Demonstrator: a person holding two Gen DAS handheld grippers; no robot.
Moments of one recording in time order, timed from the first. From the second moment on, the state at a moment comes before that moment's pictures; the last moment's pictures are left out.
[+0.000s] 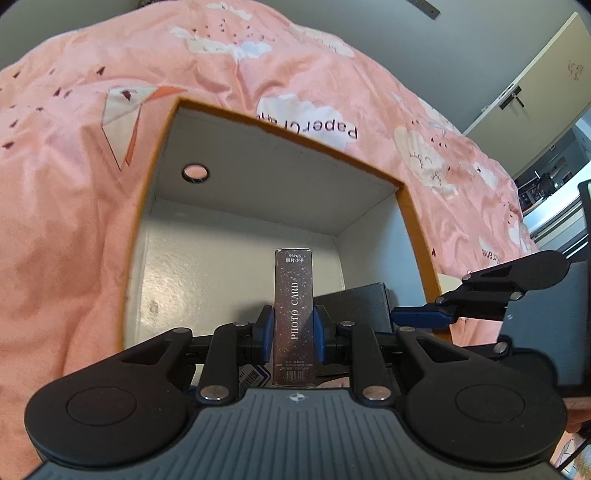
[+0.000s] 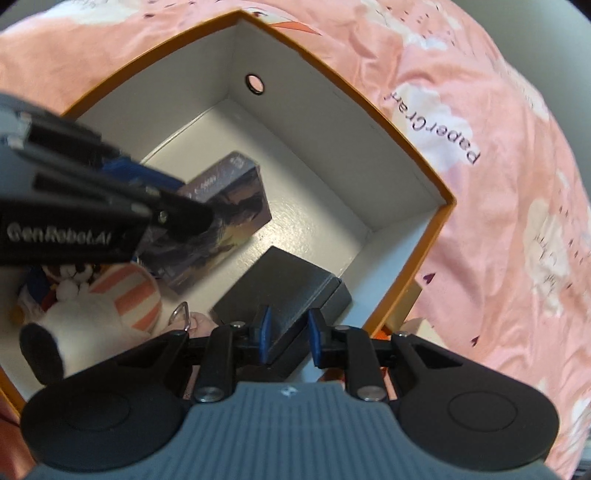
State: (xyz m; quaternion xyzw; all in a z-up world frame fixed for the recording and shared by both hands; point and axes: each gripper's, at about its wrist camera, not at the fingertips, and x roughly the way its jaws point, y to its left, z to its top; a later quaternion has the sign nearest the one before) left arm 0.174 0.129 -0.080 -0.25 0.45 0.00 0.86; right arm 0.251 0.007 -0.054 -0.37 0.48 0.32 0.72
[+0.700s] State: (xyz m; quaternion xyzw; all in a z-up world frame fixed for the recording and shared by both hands) left arm 0.182 0.122 -0.101 -0.23 0.49 0.02 0.84; right arm 0.240 0.006 -0.060 -0.38 0.45 0.33 0.74
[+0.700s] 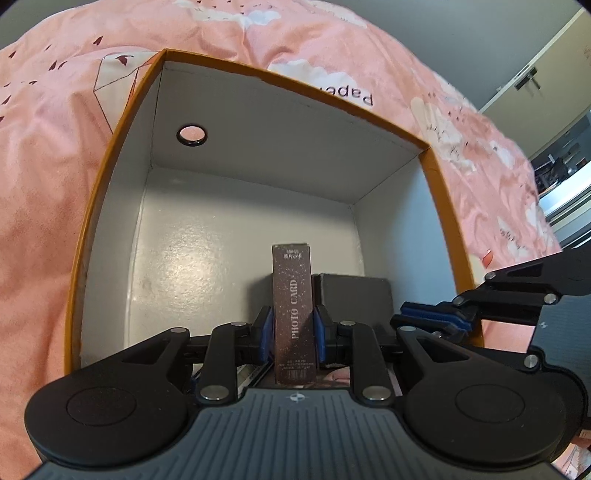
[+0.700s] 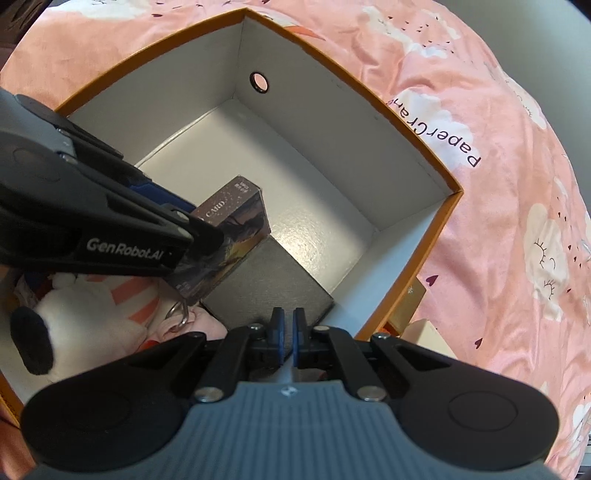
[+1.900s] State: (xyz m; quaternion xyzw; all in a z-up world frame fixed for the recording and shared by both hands) left arm 0.196 0.105 -0.105 -0.13 0.55 0.05 0.82; right arm 0.213 -0.073 -0.028 -0.20 0.40 0.33 0.83
